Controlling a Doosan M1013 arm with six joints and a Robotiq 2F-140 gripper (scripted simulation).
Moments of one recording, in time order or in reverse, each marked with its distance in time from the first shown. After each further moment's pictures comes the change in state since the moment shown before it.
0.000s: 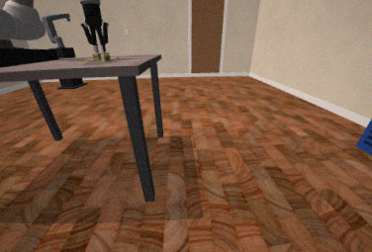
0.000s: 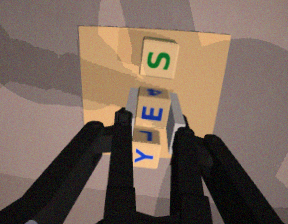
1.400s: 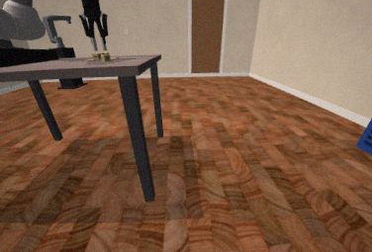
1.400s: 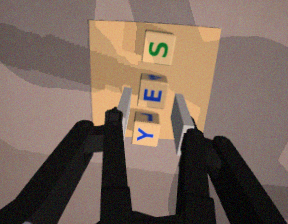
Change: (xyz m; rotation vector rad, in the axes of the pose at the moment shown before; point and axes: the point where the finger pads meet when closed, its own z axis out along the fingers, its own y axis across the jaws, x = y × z) arm -0.003 0.000 -0.036 -0.001 -0.004 -0.003
